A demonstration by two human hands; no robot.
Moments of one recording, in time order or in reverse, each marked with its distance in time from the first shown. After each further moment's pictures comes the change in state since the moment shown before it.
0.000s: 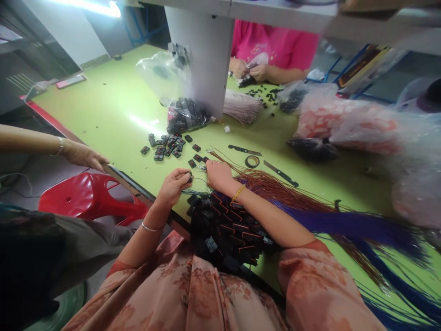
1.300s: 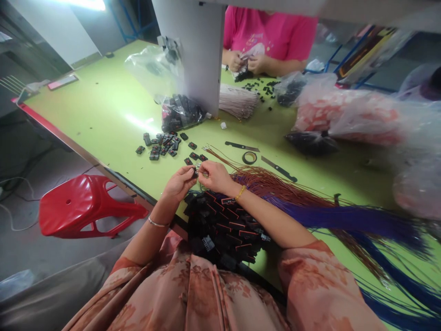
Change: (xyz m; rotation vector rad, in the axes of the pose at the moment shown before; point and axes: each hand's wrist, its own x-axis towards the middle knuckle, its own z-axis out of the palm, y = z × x) left_hand 0.013 -0.012 0.028 -0.223 0.017 -0.147; right_hand -0.013 0.011 0.008 0.646 0.318 -0.260
